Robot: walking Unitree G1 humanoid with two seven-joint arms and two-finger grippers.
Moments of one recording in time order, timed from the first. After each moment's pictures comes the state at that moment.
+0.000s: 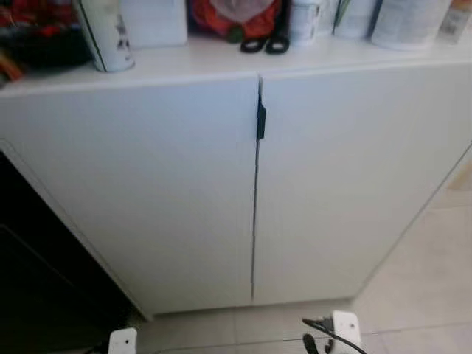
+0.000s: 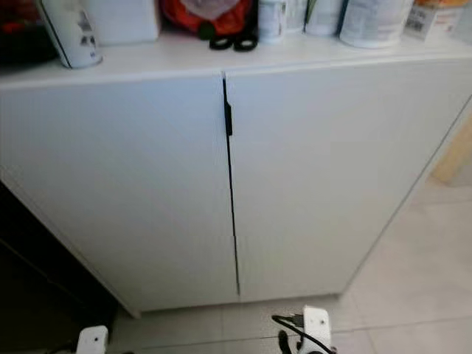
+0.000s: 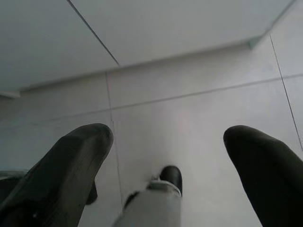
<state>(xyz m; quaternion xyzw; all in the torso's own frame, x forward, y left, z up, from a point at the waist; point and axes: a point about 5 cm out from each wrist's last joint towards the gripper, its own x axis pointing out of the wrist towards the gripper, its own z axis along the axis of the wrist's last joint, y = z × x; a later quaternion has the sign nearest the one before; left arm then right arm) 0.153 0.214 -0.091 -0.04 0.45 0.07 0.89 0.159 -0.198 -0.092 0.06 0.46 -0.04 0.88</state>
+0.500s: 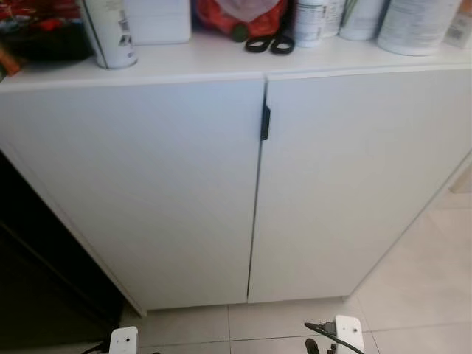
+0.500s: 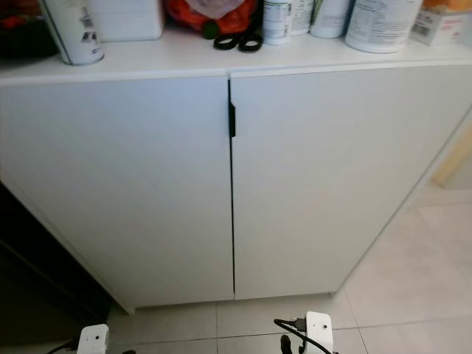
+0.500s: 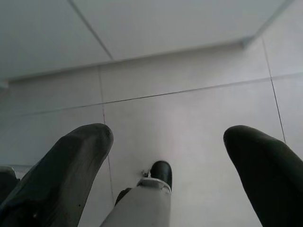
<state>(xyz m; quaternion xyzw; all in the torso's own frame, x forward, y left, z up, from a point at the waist) 0.159 0.214 -0.088 -0.04 0.44 0.07 0.89 0.161 -0.194 -0.092 0.07 0.46 -0.04 0.88</state>
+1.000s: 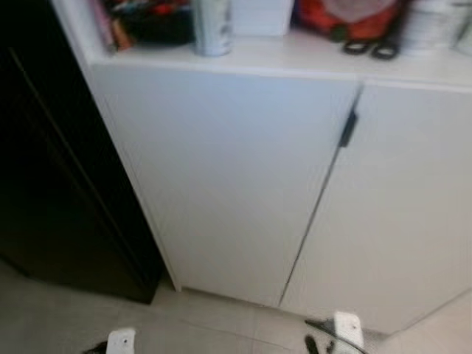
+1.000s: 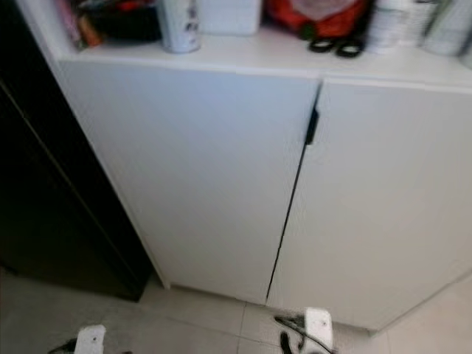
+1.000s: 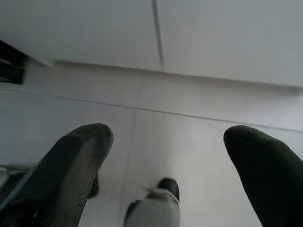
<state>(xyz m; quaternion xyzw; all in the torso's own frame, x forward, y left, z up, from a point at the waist) 0.155 0.218 -0.089 -0.04 0.45 0.08 0.89 0.168 -0.187 -0.090 0.07 0.45 -0.03 0.89</state>
